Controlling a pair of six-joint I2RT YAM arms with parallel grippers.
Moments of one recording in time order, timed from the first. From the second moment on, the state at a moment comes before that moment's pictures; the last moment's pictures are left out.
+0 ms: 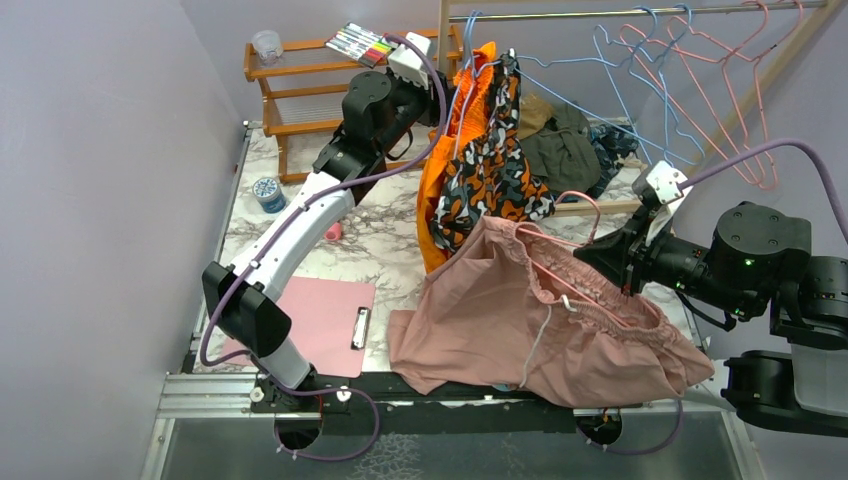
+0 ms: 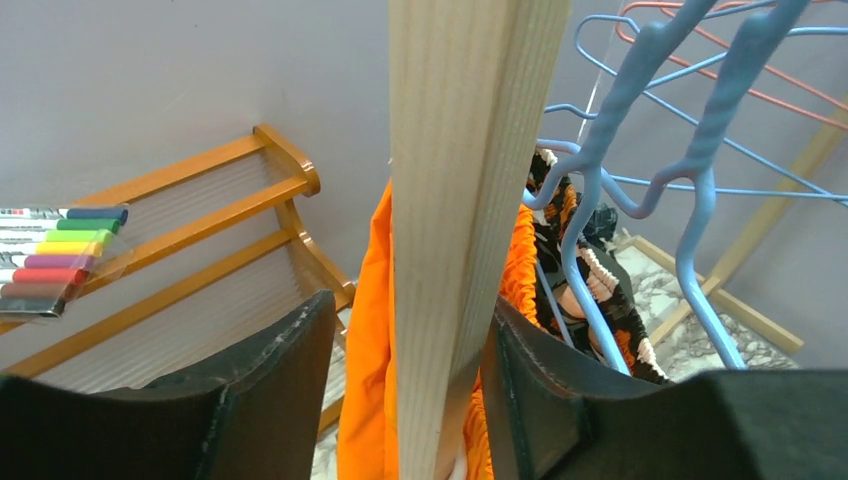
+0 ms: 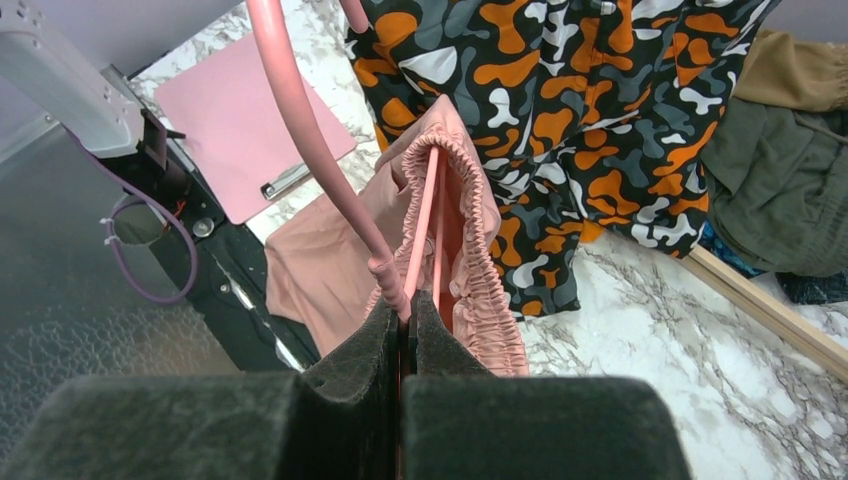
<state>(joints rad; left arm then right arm) -0.57 1.62 1.70 0.02 0.03 -0.05 1.14 0.92 1.86 -1.29 0.30 0.14</state>
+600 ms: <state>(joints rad) -0.57 1.55 1.63 0.03 -0.01 0.01 1.14 0.96 1.90 -1.34 0.29 0.14</state>
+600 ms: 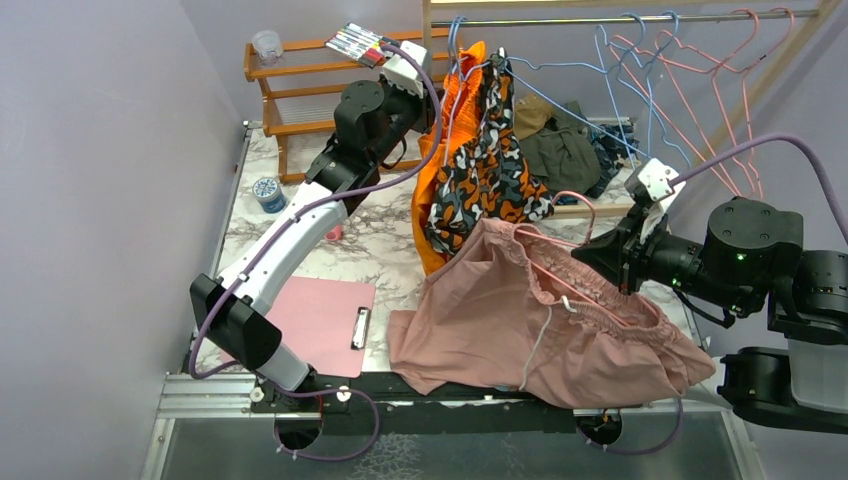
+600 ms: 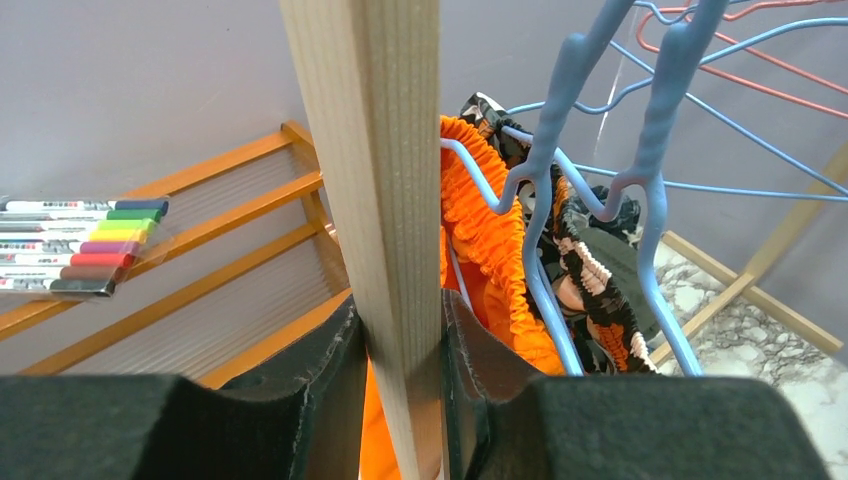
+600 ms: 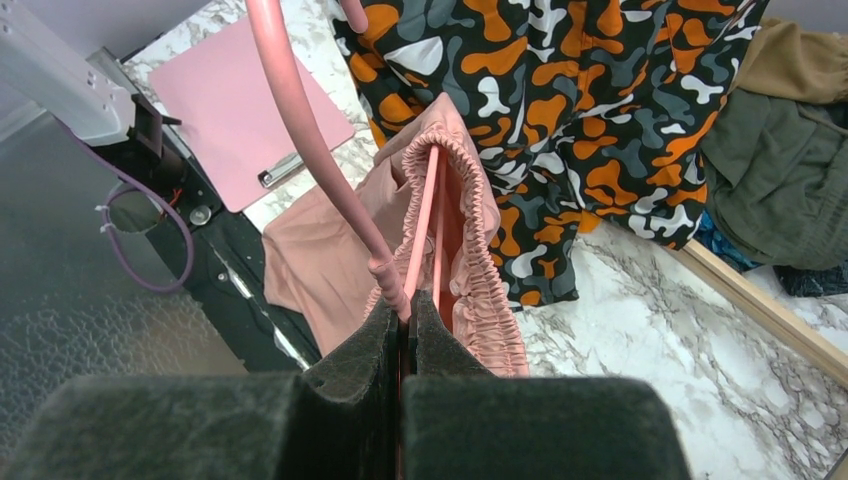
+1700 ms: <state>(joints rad) -0.58 1.42 1.68 -0.28 -0.42 0.20 1.14 0.99 2.03 -1.37 0.14 0.14</state>
